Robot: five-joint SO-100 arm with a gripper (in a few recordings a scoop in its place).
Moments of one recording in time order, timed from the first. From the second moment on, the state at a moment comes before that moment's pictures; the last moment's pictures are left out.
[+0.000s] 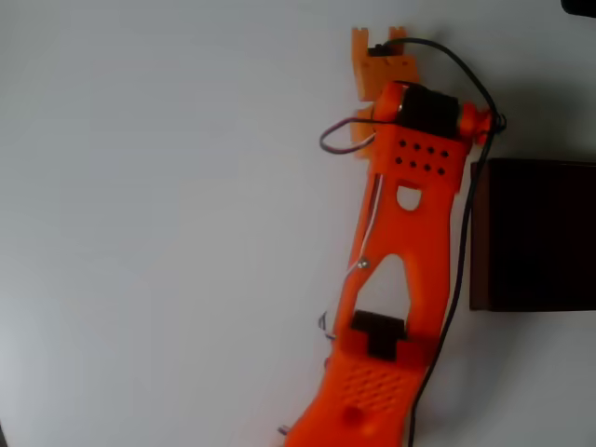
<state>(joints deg) 11.8 40.6 38.4 89.3 67.2</state>
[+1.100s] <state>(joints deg) 10.7 20.8 2.1 102.4 69.3</state>
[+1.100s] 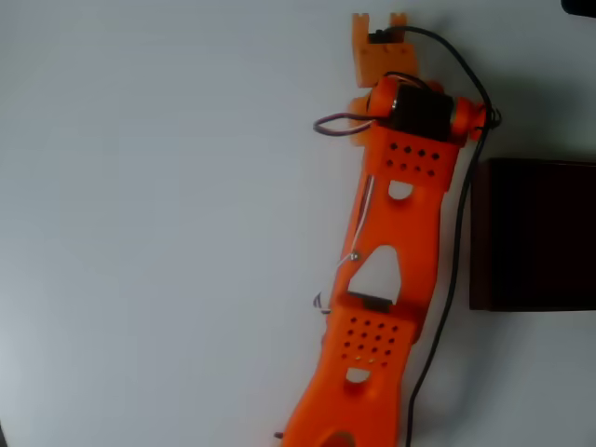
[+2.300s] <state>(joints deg) 51.8 57.3 39.9 103.3 29.8</state>
